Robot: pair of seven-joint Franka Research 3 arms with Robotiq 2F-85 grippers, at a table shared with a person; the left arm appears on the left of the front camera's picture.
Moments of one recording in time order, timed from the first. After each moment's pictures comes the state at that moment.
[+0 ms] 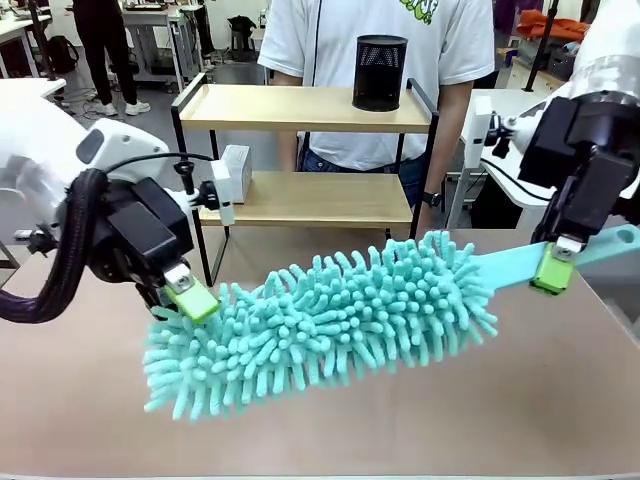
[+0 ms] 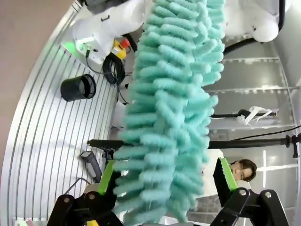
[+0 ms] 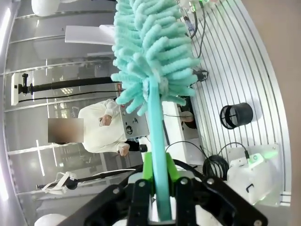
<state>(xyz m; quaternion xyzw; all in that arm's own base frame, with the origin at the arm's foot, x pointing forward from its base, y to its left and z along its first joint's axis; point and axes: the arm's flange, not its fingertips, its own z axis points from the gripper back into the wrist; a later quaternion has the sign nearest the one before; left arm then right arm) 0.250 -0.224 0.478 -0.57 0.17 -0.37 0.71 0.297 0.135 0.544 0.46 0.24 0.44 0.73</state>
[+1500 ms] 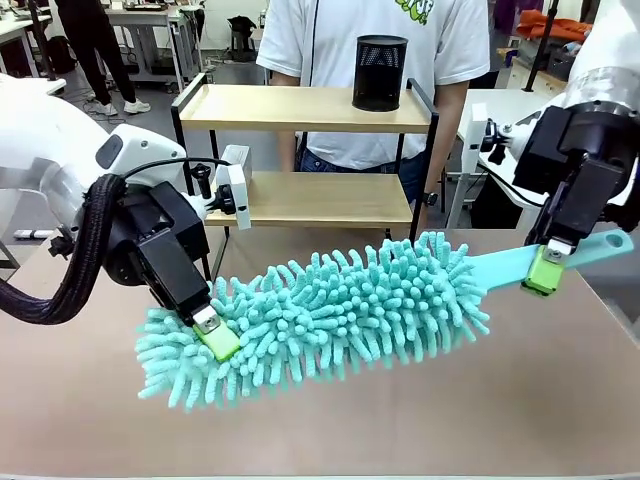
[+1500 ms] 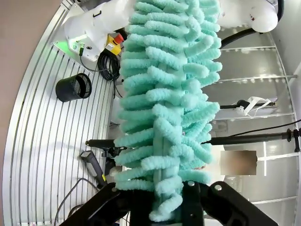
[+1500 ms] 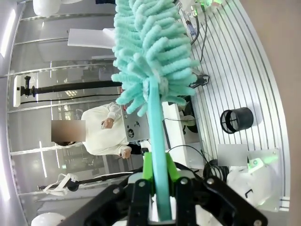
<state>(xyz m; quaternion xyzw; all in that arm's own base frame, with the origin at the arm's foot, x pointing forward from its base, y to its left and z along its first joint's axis) 0.251 -0.235 0.475 -0.58 0.17 -0.39 0.70 0.303 0.132 0.534 0.47 0.23 0.43 0.73</state>
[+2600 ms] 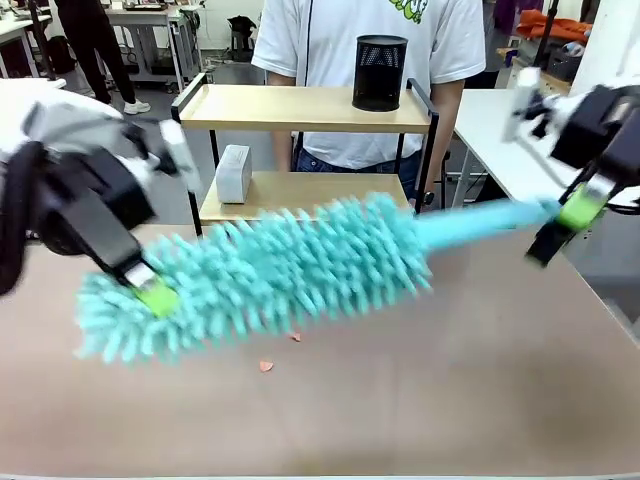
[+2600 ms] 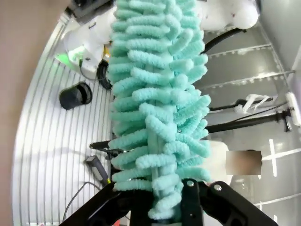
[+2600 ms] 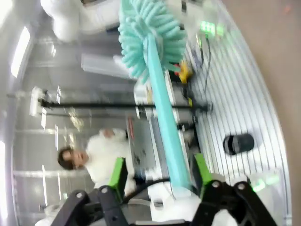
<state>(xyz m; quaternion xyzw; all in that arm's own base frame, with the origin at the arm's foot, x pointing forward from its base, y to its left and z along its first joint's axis) 0.261 -0.170 0.506 -0.61 0.11 -0.39 0.68 0.309 0.073 0.550 0.55 0.13 0.36 0.74</state>
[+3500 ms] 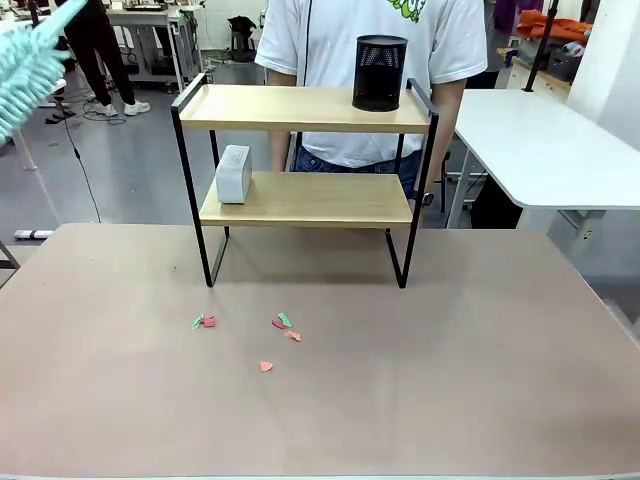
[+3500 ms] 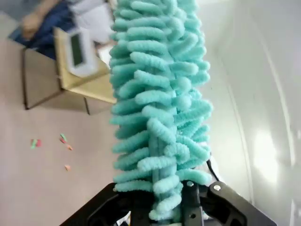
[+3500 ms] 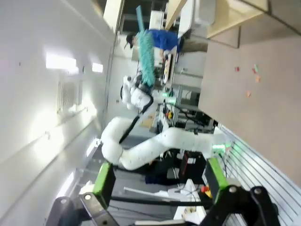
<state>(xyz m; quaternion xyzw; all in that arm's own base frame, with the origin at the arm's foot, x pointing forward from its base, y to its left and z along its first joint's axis) 0.299 0.141 0.494 -0.67 -0.27 0.06 0.69 0.248 -0.092 0.517 0.68 -0.11 0.03 0.72</state>
